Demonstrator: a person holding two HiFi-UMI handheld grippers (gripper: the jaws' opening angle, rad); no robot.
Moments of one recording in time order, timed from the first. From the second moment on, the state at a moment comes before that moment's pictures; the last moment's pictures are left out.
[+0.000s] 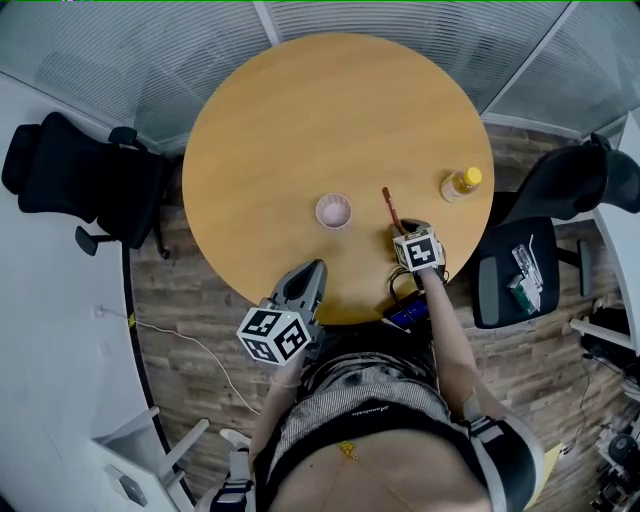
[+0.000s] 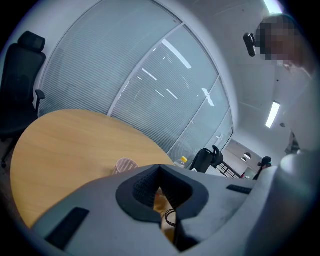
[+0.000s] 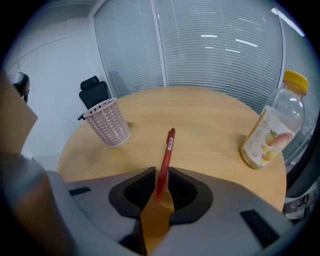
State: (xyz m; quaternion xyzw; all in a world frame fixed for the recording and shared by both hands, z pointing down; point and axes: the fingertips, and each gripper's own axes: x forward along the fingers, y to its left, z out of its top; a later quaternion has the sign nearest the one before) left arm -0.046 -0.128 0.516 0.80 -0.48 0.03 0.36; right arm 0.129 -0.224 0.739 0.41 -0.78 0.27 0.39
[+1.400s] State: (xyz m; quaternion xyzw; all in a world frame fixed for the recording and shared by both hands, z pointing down) left arm -0.042 -0.109 0.508 0.81 -0.47 0.01 0.36; right arm 0.140 -0.212 0.746 0.42 -0.78 0.30 0.35
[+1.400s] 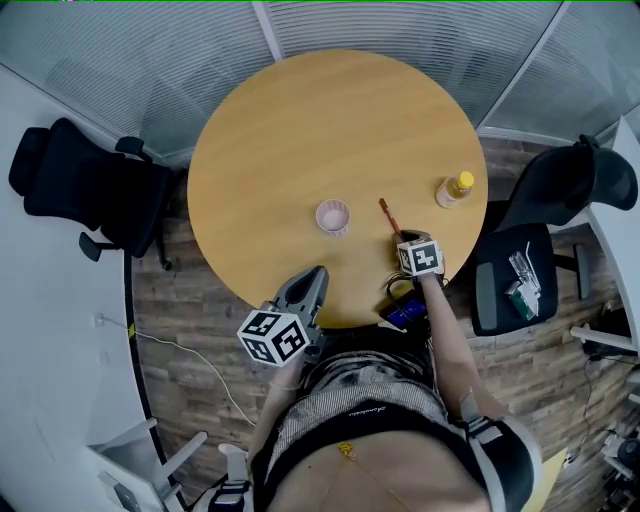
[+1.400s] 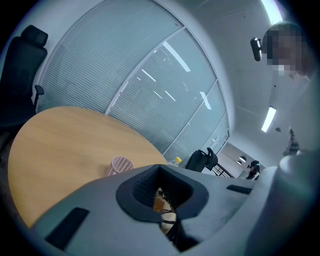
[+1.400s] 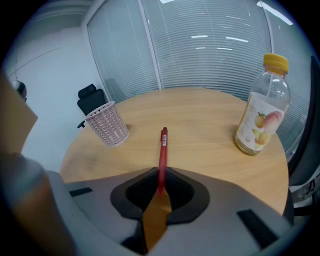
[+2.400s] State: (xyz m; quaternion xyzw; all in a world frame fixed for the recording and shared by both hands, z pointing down) left arm -0.037 -0.117 0.511 0.82 -0.45 0.01 0.36; right arm 0.142 -0.246 0.682 0.42 -0.83 0.19 0.33
